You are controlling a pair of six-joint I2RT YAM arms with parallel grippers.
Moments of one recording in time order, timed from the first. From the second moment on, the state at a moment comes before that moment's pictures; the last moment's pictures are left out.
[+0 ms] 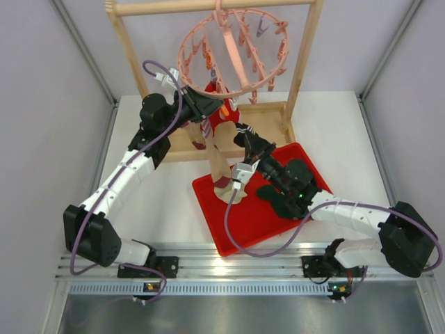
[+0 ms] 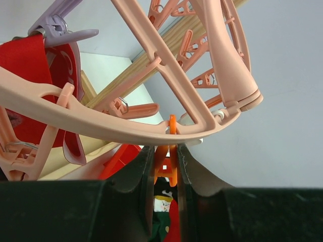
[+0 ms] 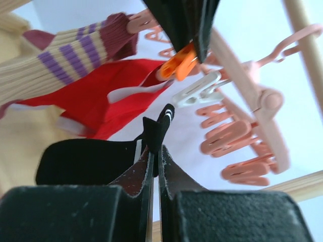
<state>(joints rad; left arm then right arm) -0.37 1.39 1.24 0.22 0.41 -0.84 0.85 1.25 0.66 0.79 0.04 -1.23</state>
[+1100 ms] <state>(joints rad) -0.34 1.45 1.31 0.12 0.54 -0.91 0.86 1.45 0.69 1.09 -0.03 -1.55</state>
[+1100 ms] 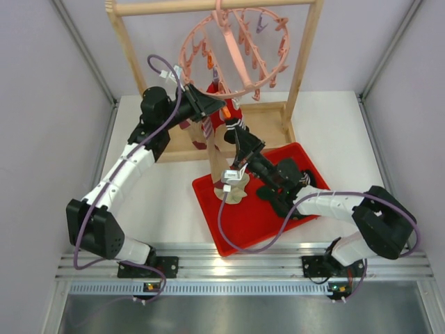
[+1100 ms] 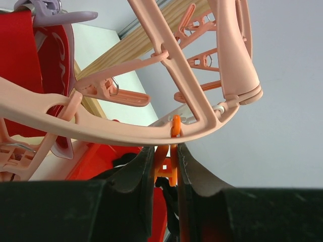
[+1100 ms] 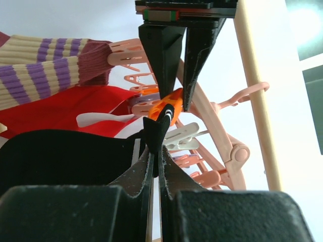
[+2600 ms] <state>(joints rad) -0.31 1.47 1.33 0.10 0.62 -1.00 0.85 1.50 0.69 1.14 -0.05 -1.67</state>
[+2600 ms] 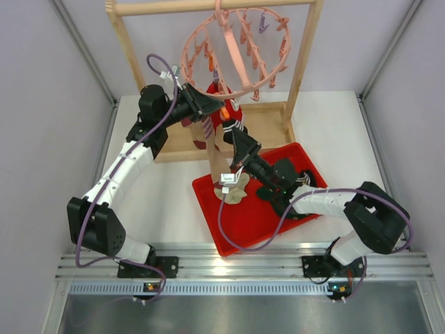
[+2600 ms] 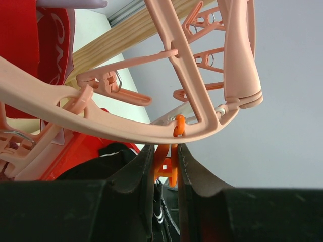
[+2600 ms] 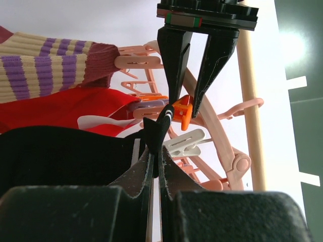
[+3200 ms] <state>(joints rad) -0.31 1.47 1.33 0.08 0.61 -0.96 0.85 1.51 0.70 1.14 -0.05 -1.67</state>
